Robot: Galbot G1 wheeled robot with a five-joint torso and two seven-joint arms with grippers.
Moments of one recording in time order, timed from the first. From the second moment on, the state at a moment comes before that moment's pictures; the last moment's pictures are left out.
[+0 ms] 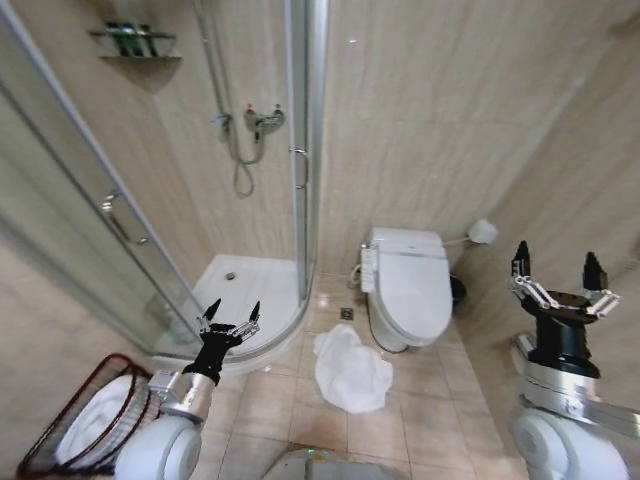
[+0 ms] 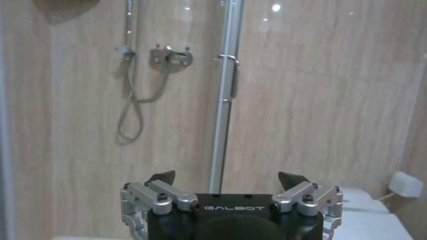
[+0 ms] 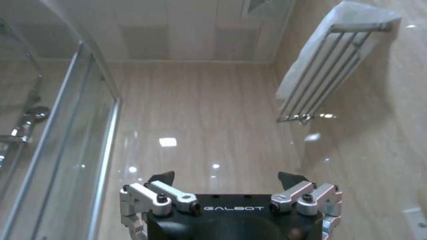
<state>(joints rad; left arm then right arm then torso) 1.78 -1.46 -0.68 -2.42 -0.27 0.16 0.12 -1.62 1.41 0.92 2.41 0.45 0.34 0.00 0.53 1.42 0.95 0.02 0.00</state>
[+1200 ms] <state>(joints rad) 1.78 -1.46 -0.68 -2.42 -0.27 0.16 0.12 -1.61 1.41 0.91 2.38 0.44 0.37 0.02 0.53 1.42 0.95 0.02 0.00</state>
